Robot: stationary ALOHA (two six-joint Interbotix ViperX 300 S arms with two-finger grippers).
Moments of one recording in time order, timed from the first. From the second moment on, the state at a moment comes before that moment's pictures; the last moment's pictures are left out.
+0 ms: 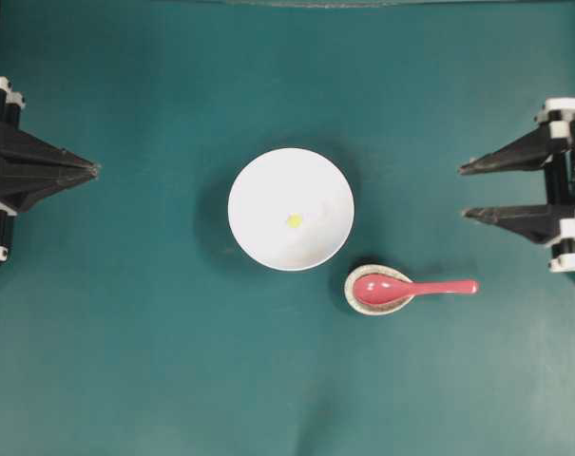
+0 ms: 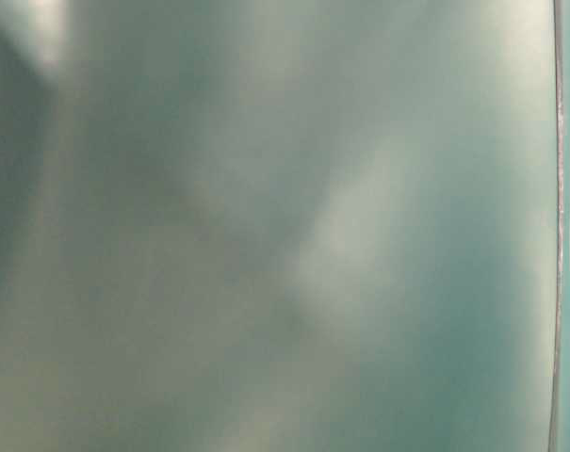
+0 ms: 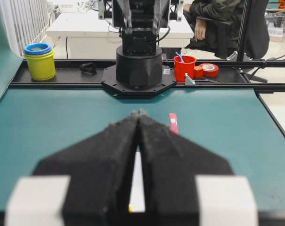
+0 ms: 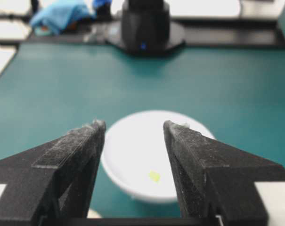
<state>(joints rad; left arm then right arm) 0.00 -0.97 1.18 0.01 -0.29 0.00 0.01 -0.85 1.21 0.00 -0.29 0.01</state>
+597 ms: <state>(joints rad) 0.00 -0.96 1.18 0.01 -0.29 0.04 0.14 -0.33 1.39 0.05 -0.95 0.17</state>
